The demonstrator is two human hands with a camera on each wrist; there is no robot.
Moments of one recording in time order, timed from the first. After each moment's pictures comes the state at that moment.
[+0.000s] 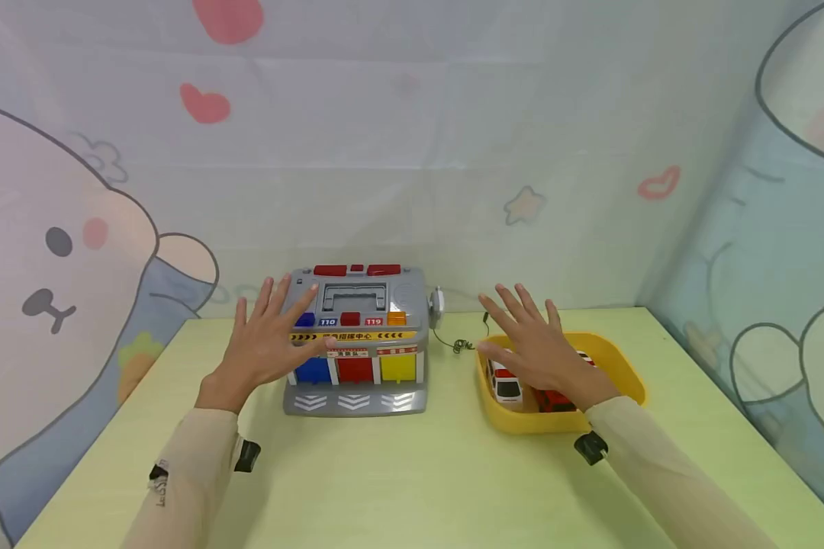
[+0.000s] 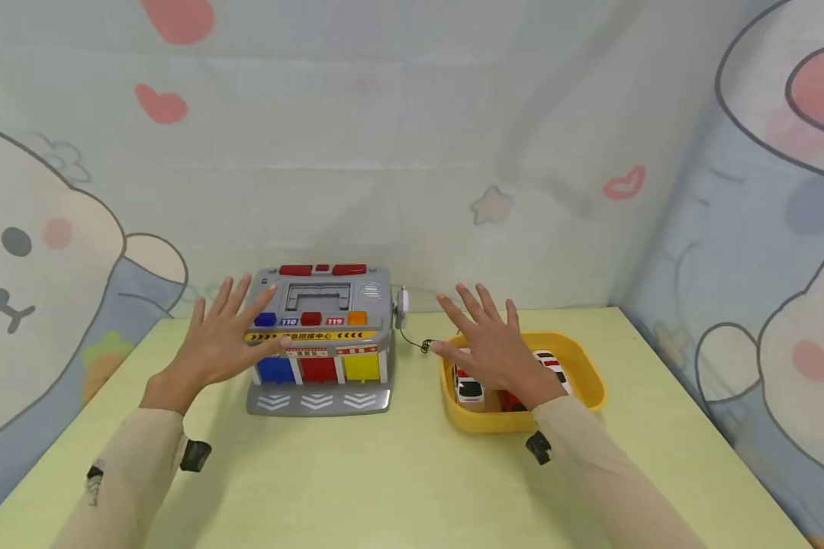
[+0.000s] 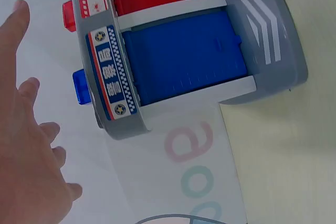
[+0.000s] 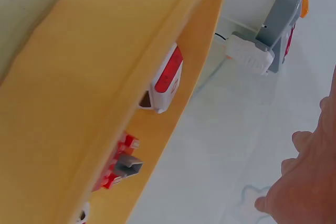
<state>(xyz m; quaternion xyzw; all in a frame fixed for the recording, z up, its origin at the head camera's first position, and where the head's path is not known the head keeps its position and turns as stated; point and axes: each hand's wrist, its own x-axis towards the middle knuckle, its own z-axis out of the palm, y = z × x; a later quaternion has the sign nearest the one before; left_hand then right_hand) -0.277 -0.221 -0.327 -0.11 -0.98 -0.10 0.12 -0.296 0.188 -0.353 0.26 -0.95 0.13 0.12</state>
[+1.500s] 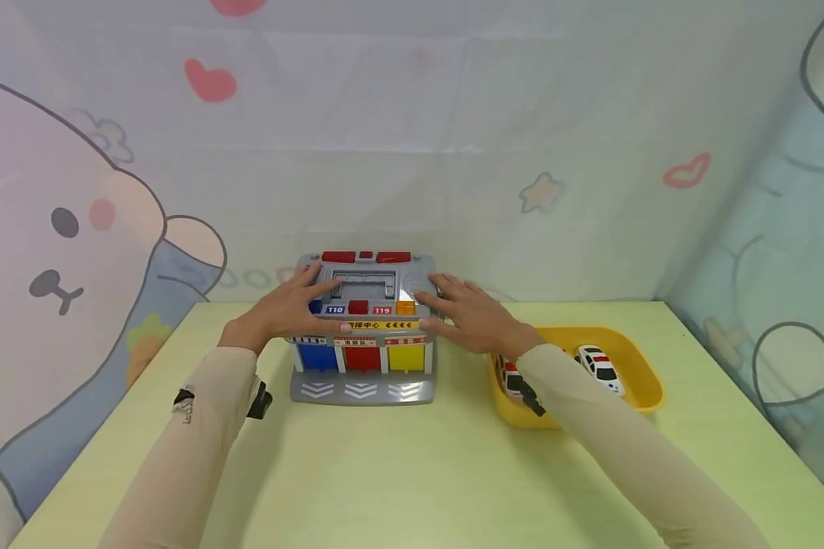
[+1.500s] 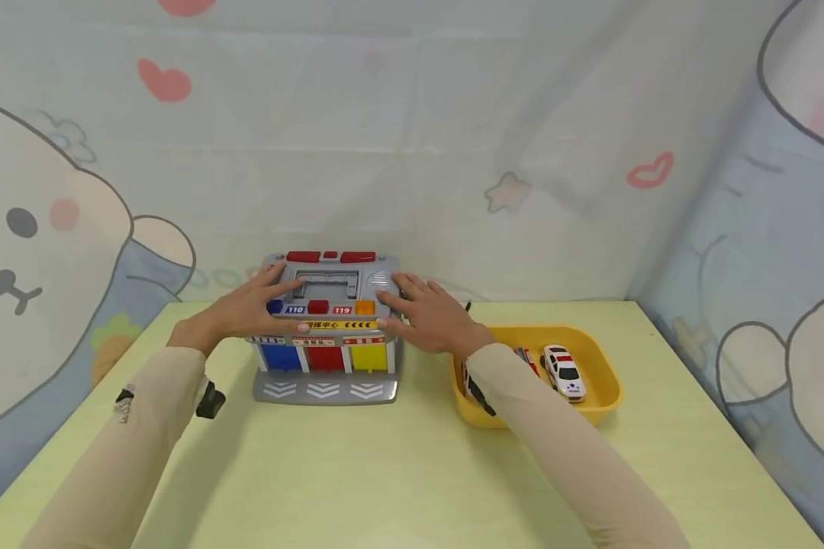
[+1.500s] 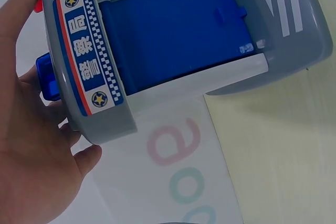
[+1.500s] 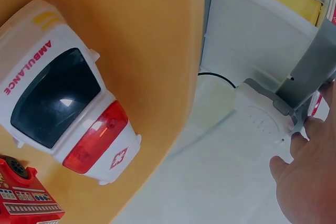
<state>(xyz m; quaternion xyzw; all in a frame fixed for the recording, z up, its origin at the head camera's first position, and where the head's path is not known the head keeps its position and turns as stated) -0.327 -0.233 -0.313 -0.13 -0.98 -0.12 -0.03 -0.348 0.091 -0.340 0.35 -0.93 0.07 0.03</state>
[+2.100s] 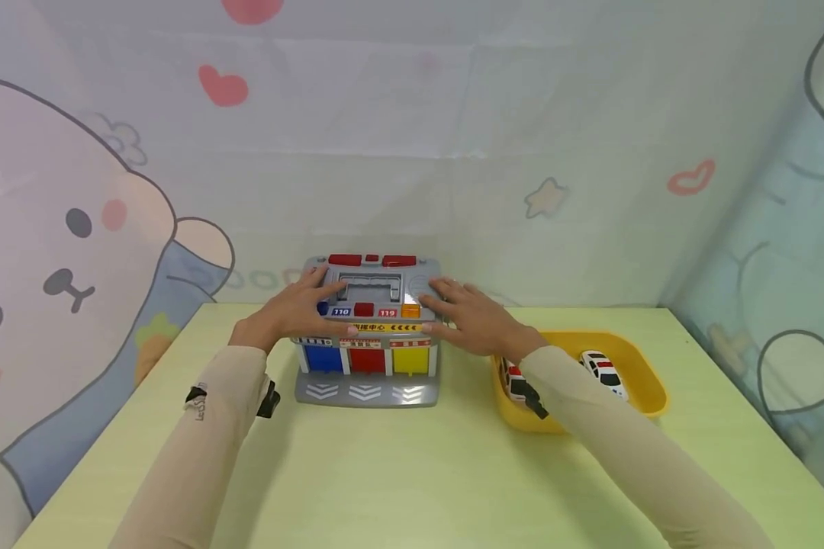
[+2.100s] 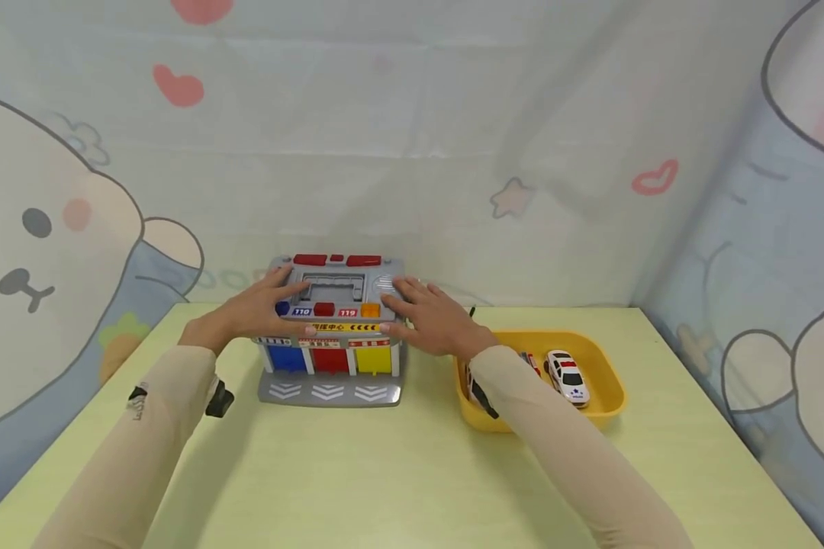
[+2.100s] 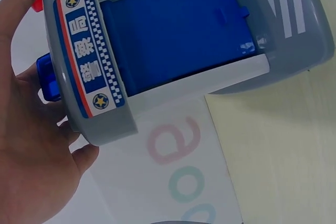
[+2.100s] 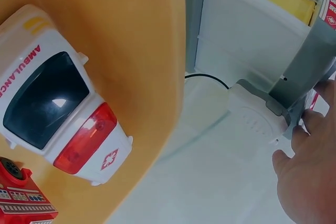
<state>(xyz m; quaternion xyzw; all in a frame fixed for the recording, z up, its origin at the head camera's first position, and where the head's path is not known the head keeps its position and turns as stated) -0.328 -0.224 -0.316 -0.12 -0.98 -0.14 -0.04 -0.350 0.095 -0.339 0.36 -0.93 0.07 0.03</state>
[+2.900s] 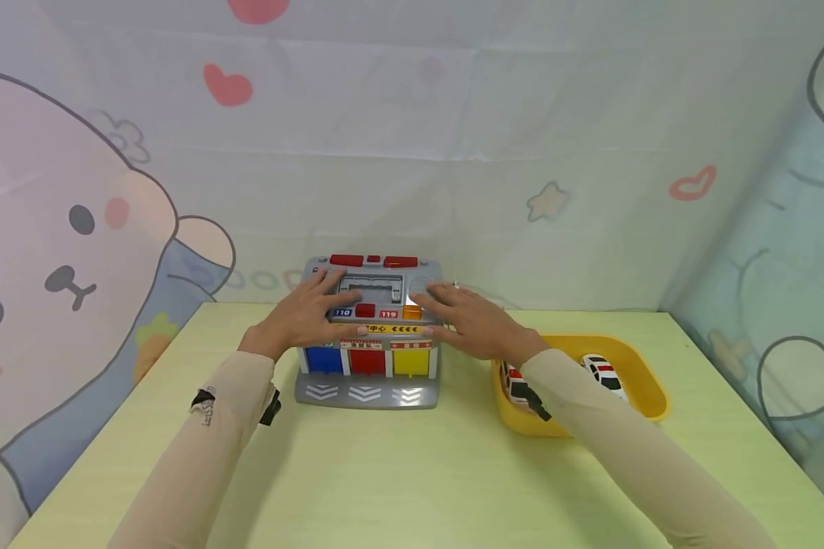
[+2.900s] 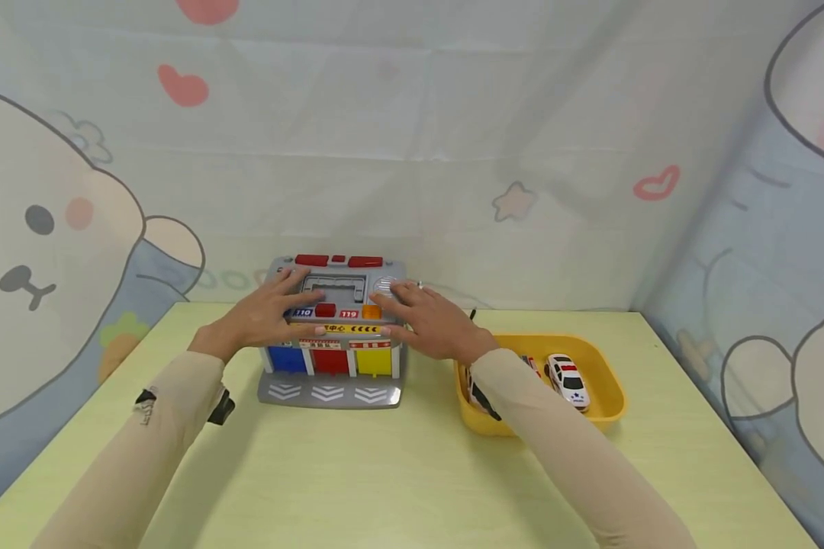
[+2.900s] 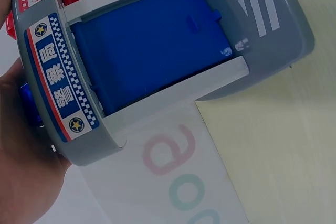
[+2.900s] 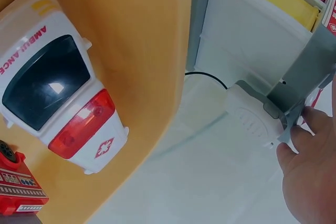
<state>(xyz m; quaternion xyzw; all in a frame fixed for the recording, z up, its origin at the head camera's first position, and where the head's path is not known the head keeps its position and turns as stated) -0.326 -0.214 -0.329 -0.18 -0.98 -0.08 0.03 -0.348 0.097 -0.339 0.39 -0.92 0.08 0.03</state>
